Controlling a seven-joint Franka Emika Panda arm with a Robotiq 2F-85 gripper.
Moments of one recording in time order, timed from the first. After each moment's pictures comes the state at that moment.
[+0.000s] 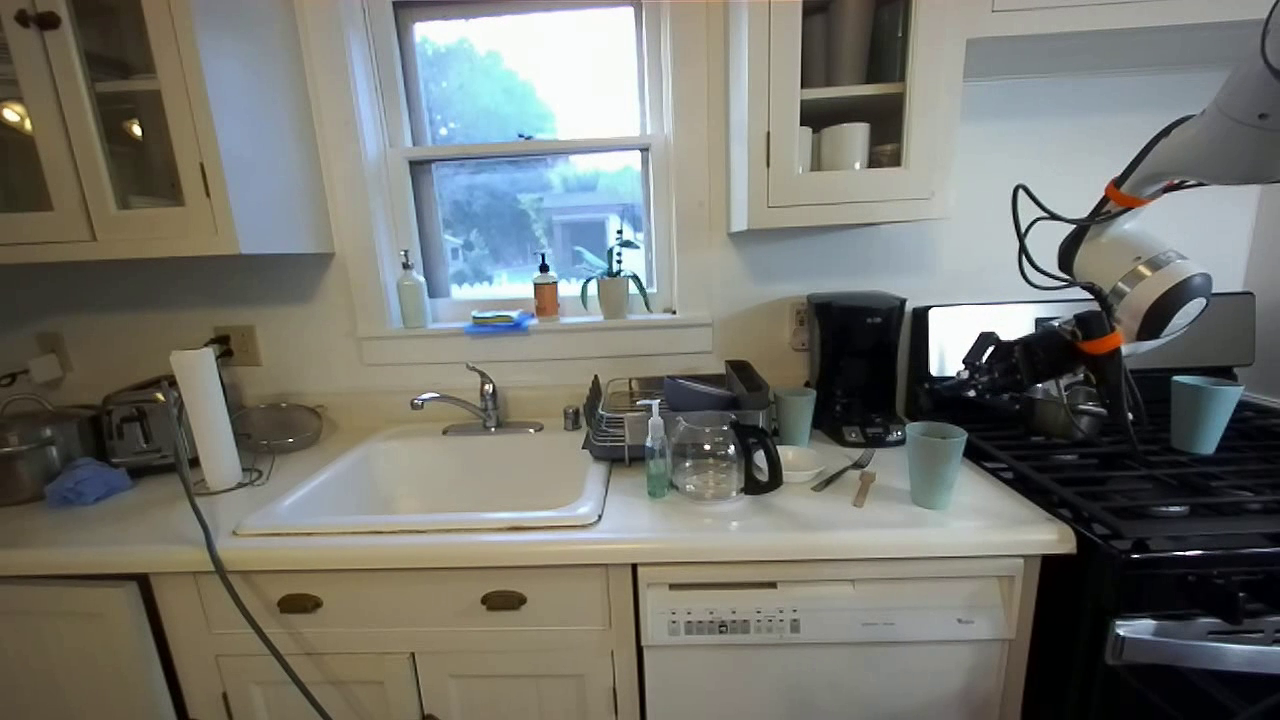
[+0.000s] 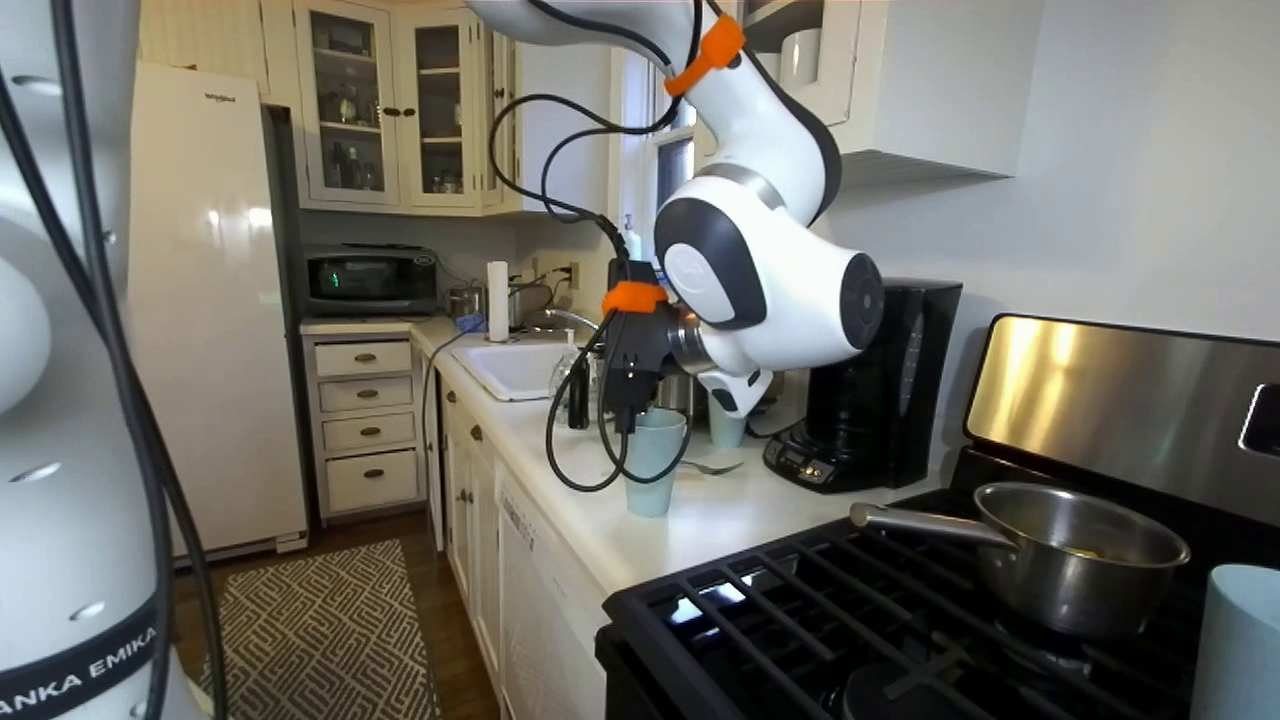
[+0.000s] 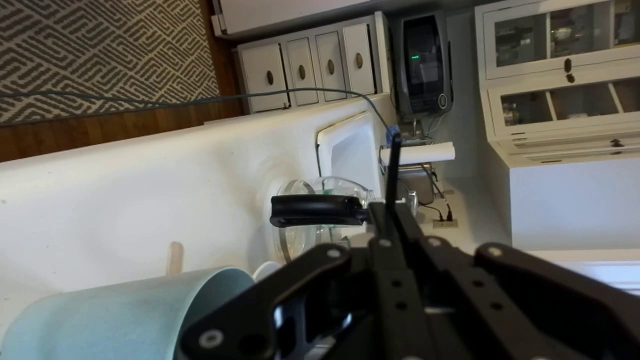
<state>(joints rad) -0.40 0.18 -0.38 -2.25 1.16 1.54 -0.72</state>
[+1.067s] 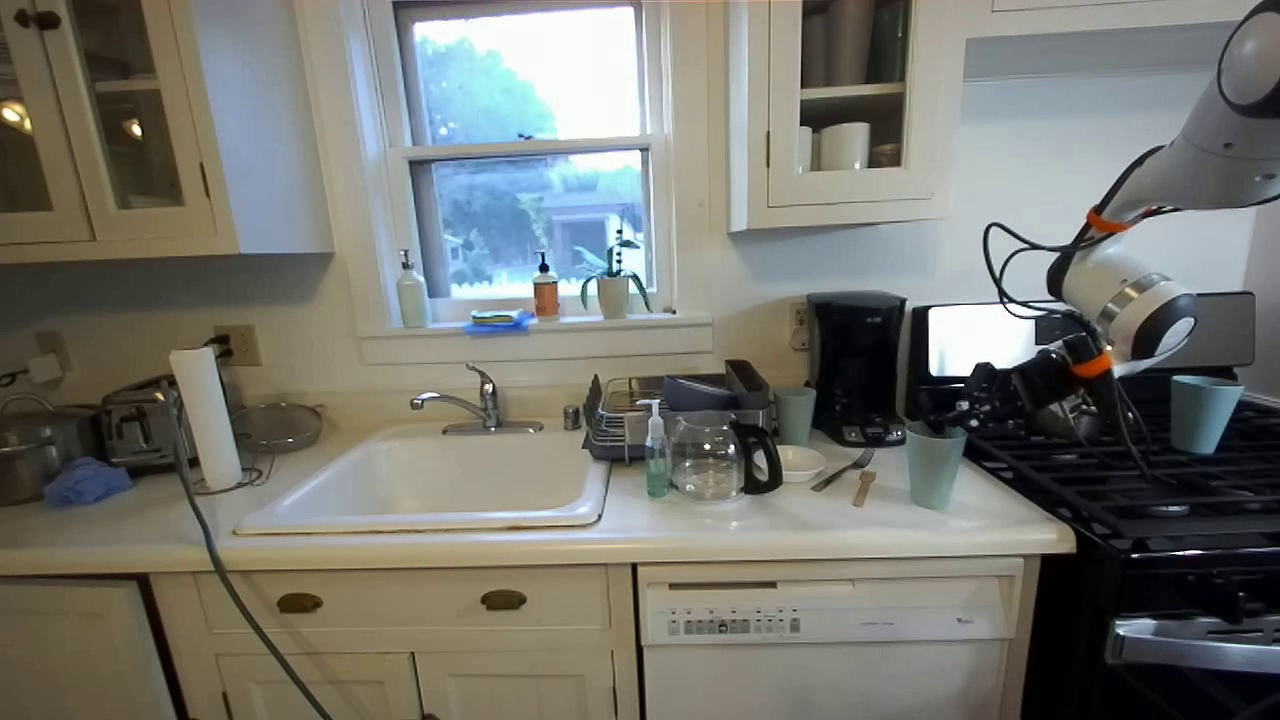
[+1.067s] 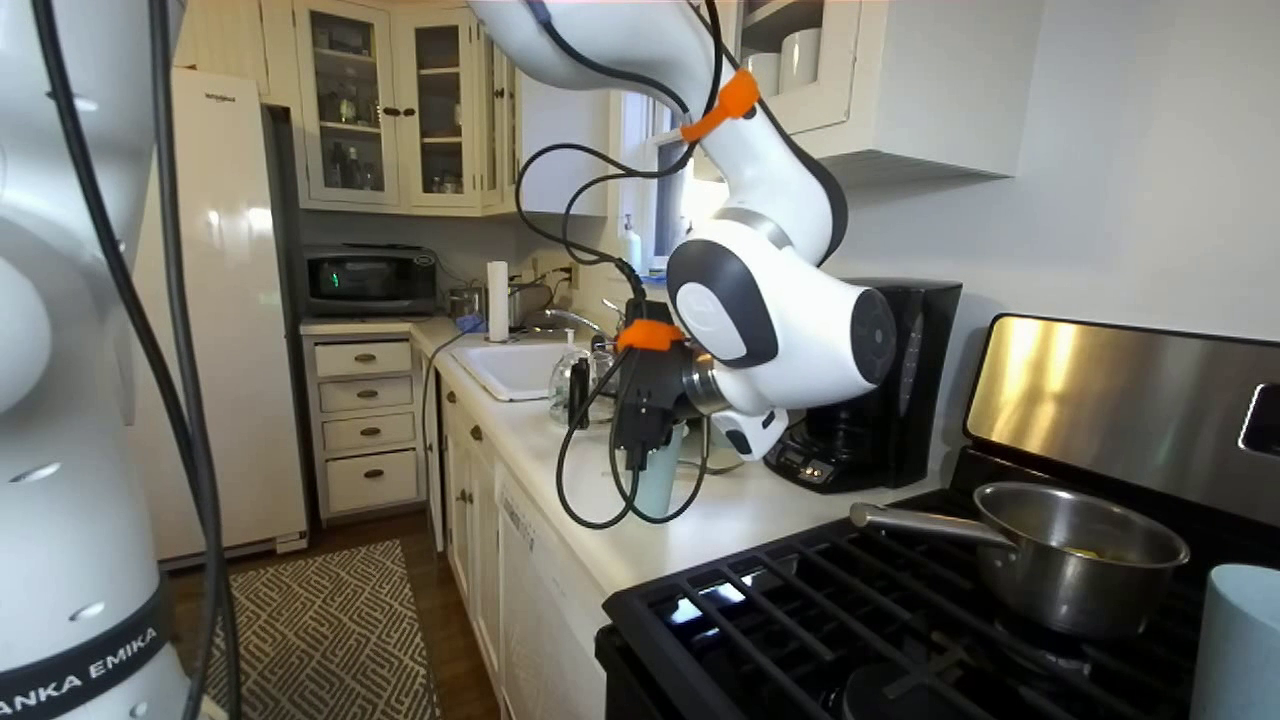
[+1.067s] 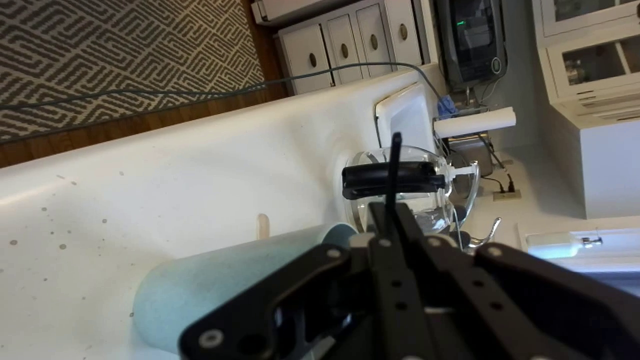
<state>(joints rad) -0.40 0.27 -0.38 -2.22 1.15 1.63 -0.68</state>
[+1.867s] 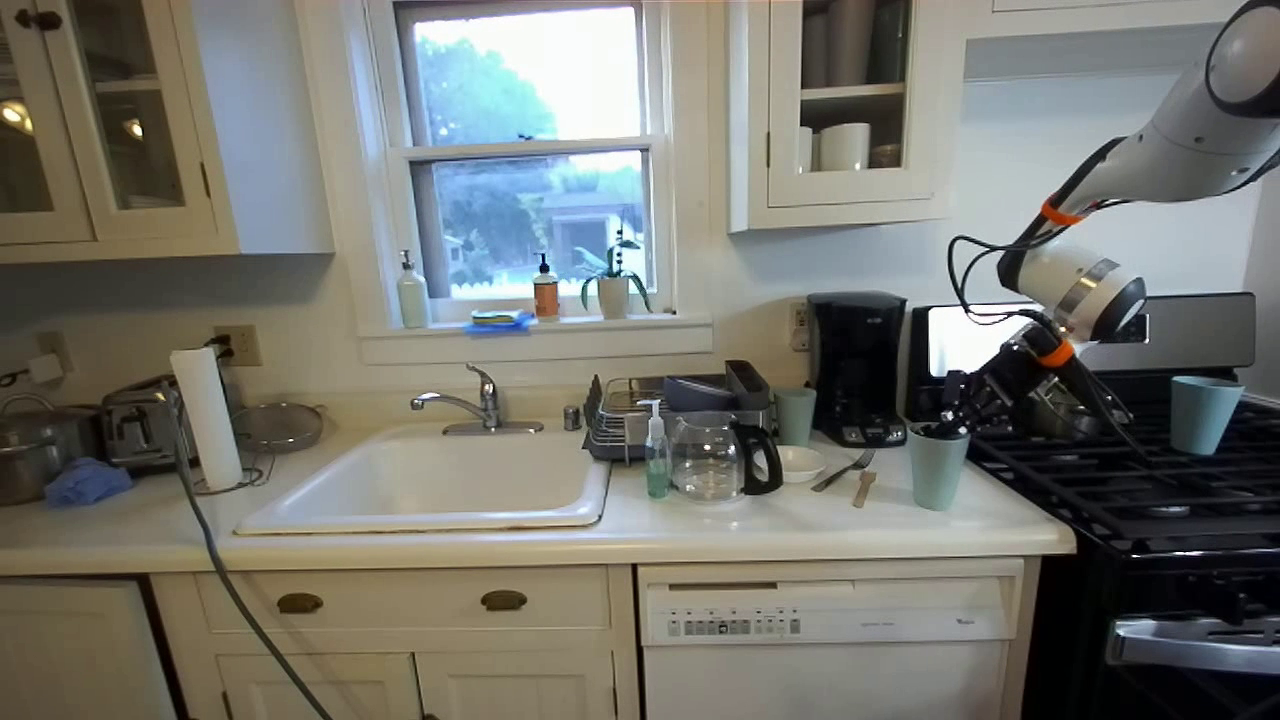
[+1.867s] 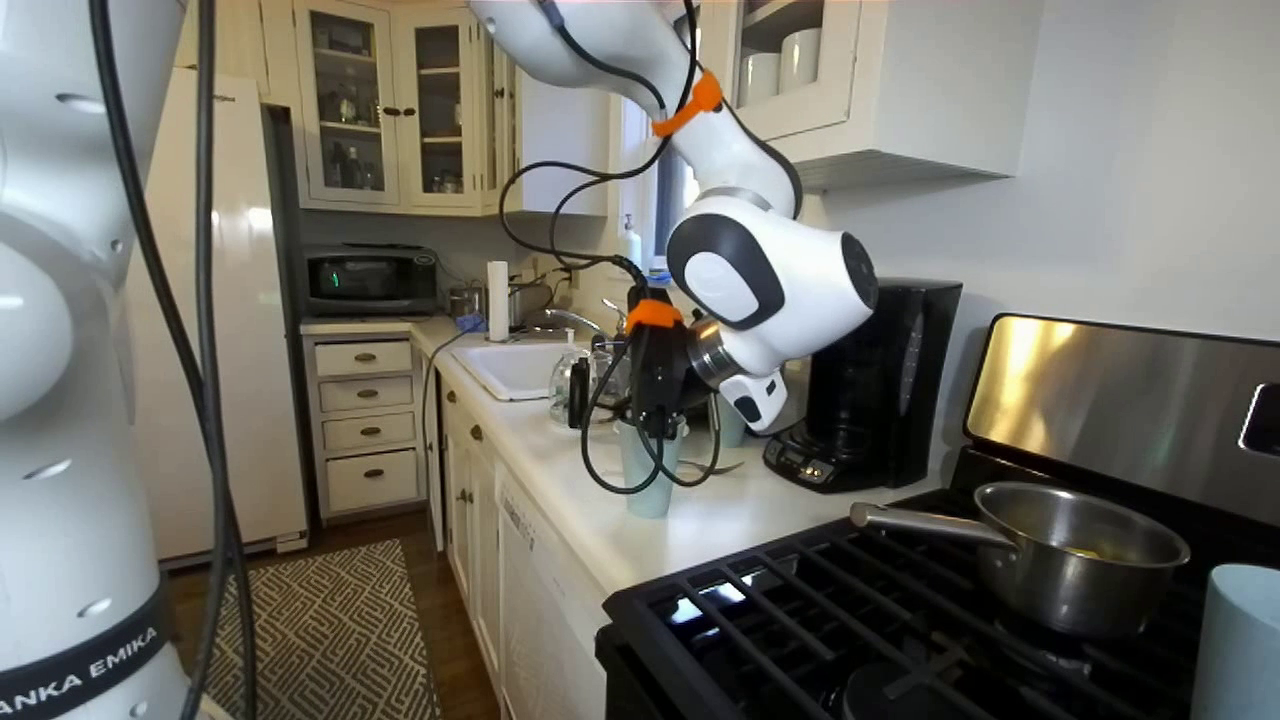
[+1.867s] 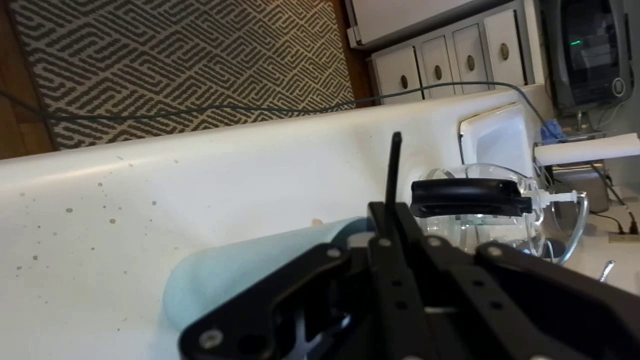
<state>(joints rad) -0.34 0.27 -0.33 -2.14 0.96 1.75 -0.52</state>
